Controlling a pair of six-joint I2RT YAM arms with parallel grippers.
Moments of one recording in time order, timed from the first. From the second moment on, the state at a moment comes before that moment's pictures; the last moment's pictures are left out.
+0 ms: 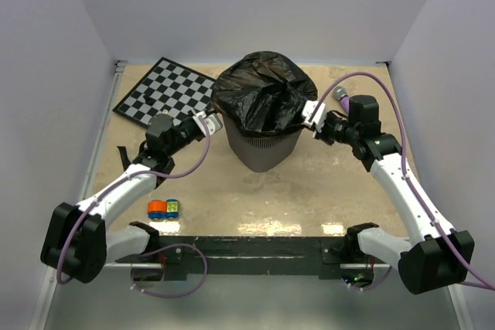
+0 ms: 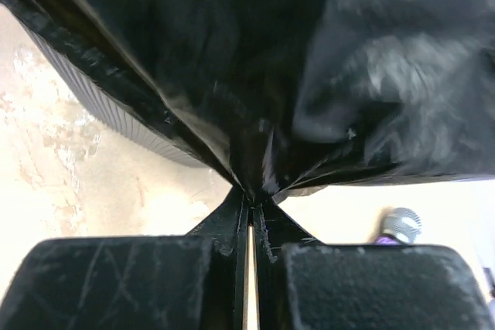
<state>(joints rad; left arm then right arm) -0.37 1.15 0.62 0.48 0.42 0.62 0.22 1.09 0.98 -0.45 -0.56 -0.83</state>
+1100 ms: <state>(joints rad) -0.07 1.48 1.06 0.44 1.09 -0.61 0.23 1.11 1.01 -0.46 -0.51 -0.87</state>
